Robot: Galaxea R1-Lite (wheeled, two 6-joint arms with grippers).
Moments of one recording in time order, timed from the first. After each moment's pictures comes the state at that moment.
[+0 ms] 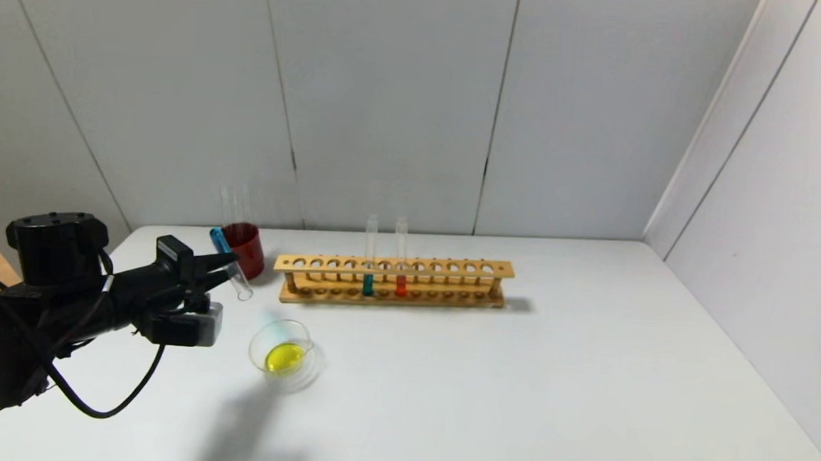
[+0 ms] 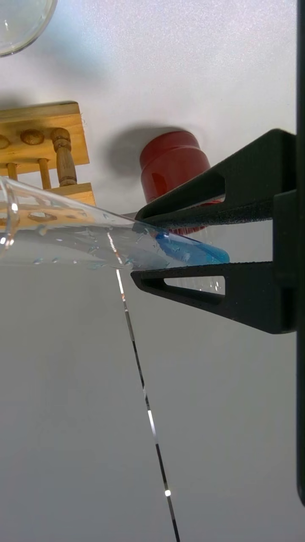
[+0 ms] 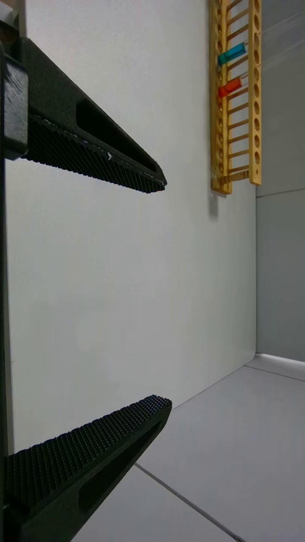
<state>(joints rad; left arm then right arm) 0.06 1.87 -0.51 -1.10 -0.59 1.78 0.00 0.00 0.00 -0.01 0.00 0.00</state>
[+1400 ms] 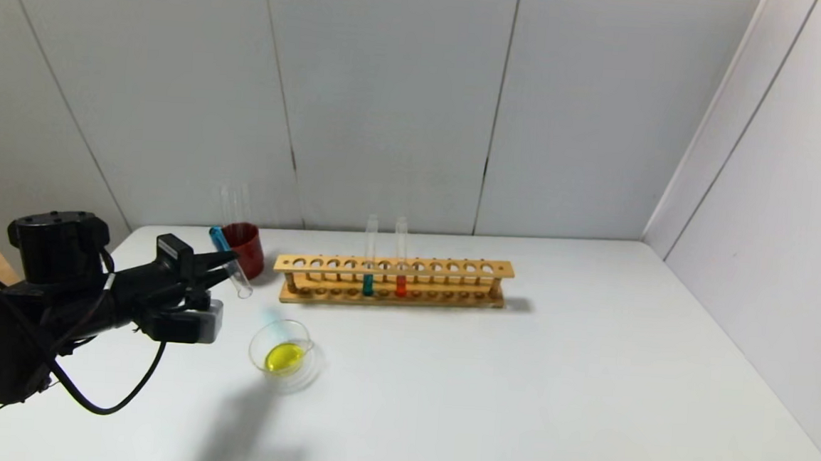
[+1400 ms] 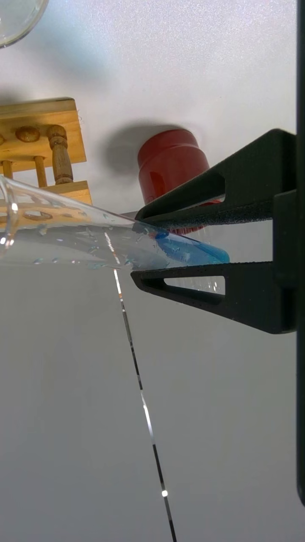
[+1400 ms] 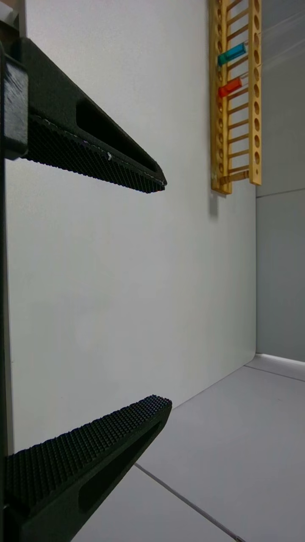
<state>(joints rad) 0.07 1.88 -0.52 -1.10 -0.59 1.77 0.00 0.00 0.00 -0.01 0.00 0.00</state>
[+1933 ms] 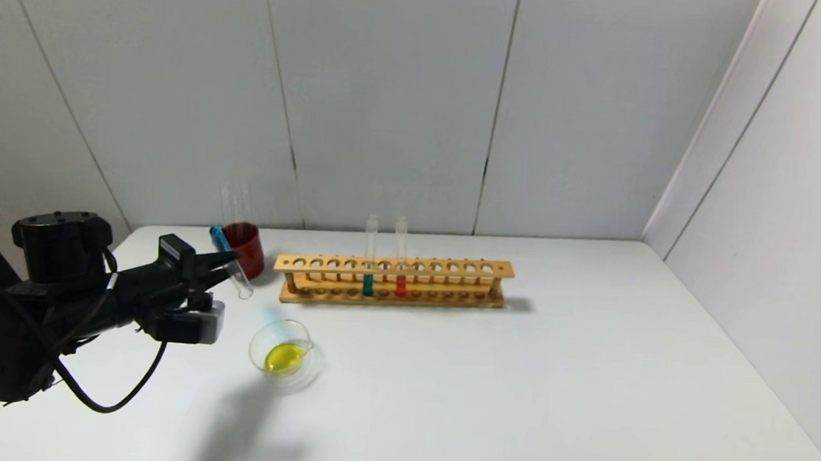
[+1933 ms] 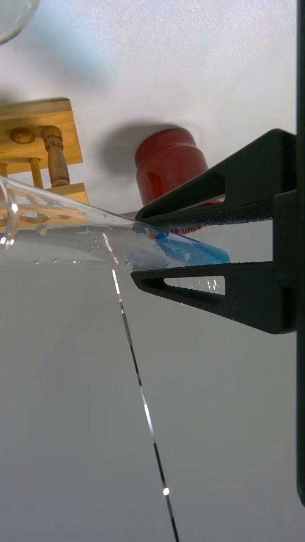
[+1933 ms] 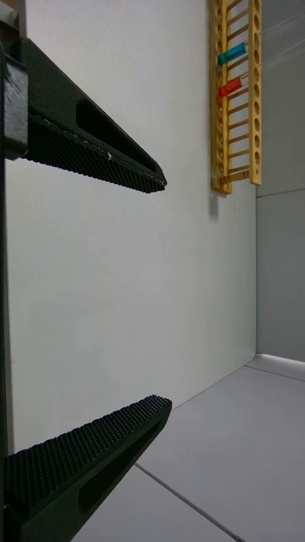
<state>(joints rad) 0.07 1.89 -0.53 -1.10 -0.58 1.80 0.00 0.00 0.00 -0.01 0.00 0.00</state>
